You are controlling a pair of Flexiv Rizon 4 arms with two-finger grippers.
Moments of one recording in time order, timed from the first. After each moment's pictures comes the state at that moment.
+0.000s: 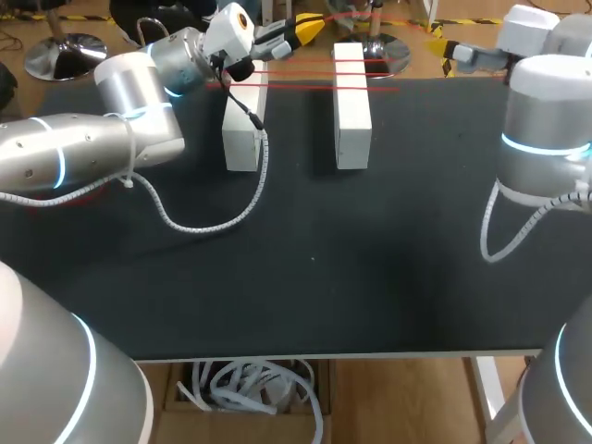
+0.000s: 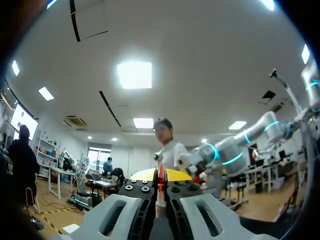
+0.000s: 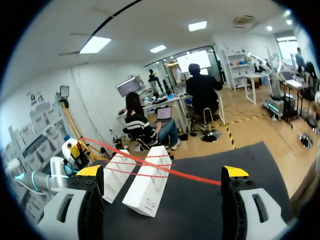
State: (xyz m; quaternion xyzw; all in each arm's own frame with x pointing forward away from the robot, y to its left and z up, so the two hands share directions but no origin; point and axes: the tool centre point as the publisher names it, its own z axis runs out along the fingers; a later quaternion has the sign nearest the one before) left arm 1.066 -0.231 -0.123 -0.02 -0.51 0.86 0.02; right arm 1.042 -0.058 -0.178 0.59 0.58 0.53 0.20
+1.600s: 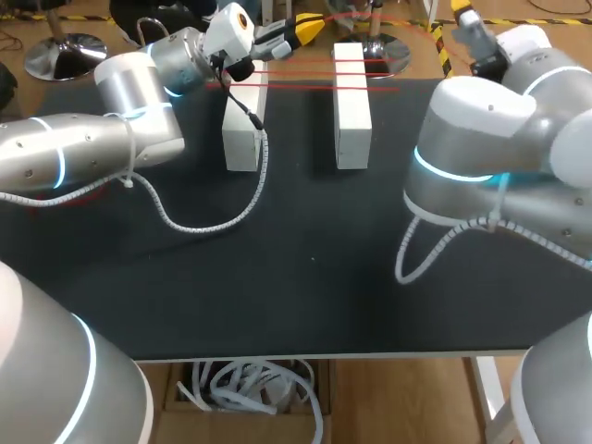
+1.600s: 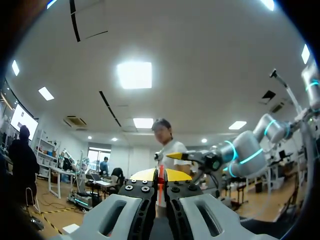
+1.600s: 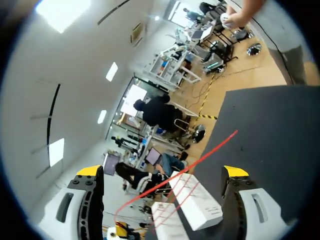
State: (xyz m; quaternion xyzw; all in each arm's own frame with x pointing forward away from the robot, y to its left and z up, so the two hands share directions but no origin) left arm 1.066 -0.231 -0.123 -0.02 -0.51 0.86 0.02; right arm 1.030 -0.054 -0.142 0.77 0.15 0.61 0.12
